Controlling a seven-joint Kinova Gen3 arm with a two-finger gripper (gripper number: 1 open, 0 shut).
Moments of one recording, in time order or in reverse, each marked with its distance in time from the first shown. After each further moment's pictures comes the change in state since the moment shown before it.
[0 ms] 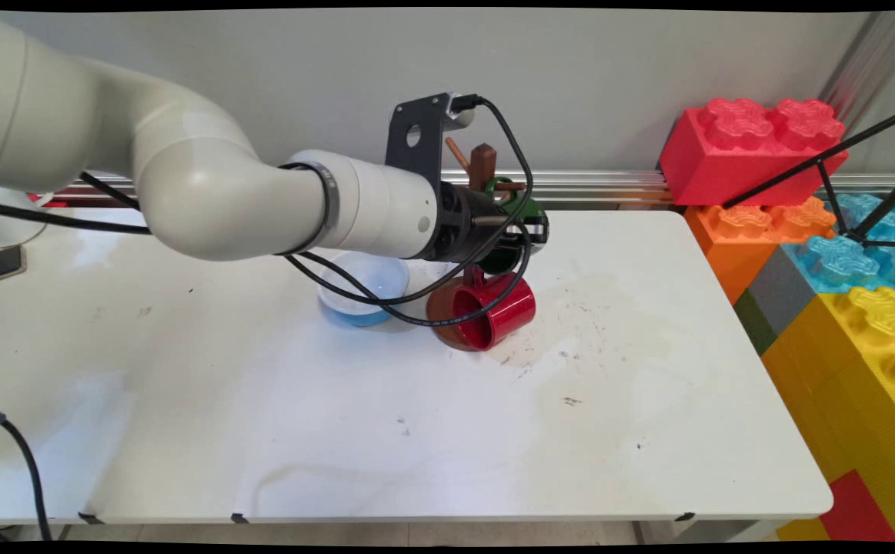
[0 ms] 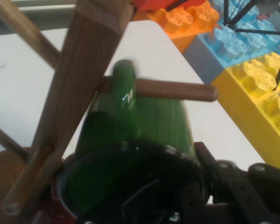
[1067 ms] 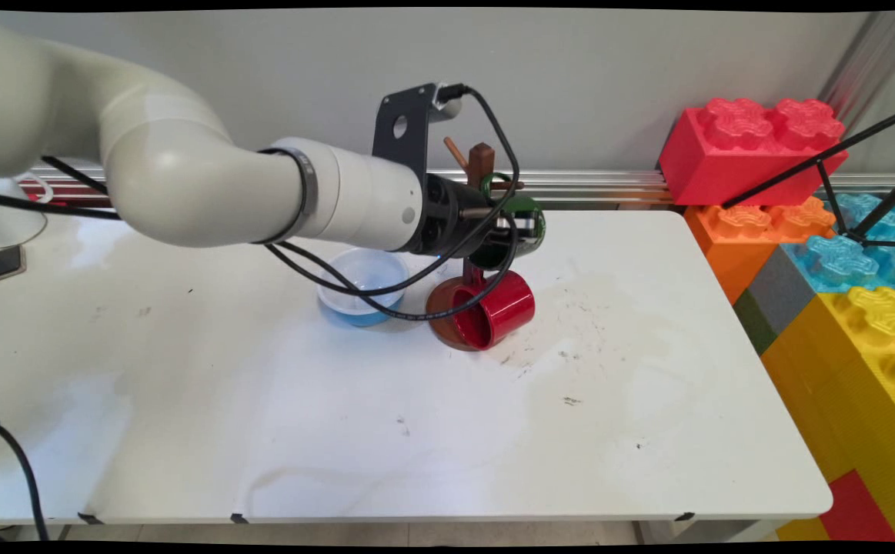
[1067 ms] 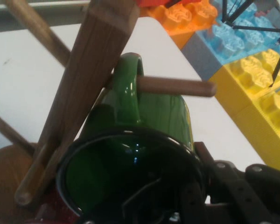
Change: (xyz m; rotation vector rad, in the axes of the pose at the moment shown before) arm 0.007 -0.004 -0.014 -0.017 -0.006 0.000
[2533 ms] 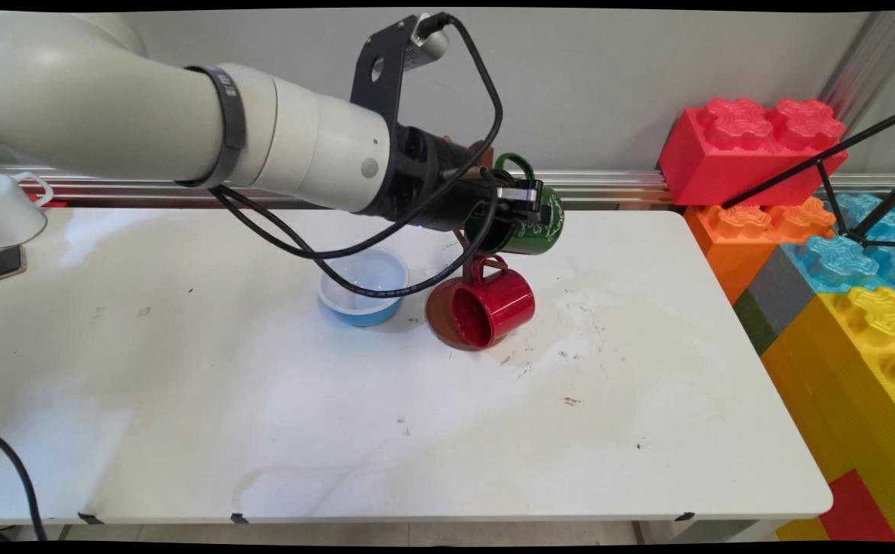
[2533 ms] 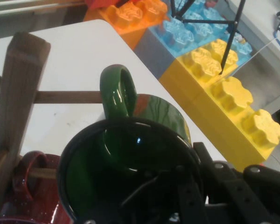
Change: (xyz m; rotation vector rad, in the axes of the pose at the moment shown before) arm 0.026 0.015 -0.052 -0.119 -0.039 0.060
